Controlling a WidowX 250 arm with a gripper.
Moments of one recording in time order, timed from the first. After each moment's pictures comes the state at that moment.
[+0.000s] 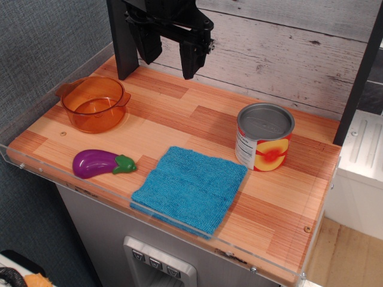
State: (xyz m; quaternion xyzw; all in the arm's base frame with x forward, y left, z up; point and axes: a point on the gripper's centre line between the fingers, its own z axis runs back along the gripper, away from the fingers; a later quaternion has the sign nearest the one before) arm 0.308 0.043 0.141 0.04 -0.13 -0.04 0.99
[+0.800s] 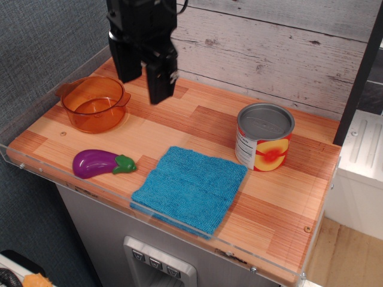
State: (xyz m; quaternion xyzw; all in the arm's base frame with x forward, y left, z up) arm 0.276 0.063 0.117 0.04 -0.03 -0.19 0.98
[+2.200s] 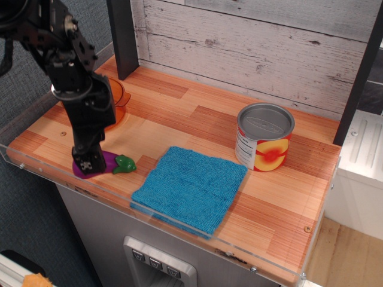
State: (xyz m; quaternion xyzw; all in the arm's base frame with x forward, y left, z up) arm 0.235 0.119 0.028 0.06 -0.05 -0.44 0.90
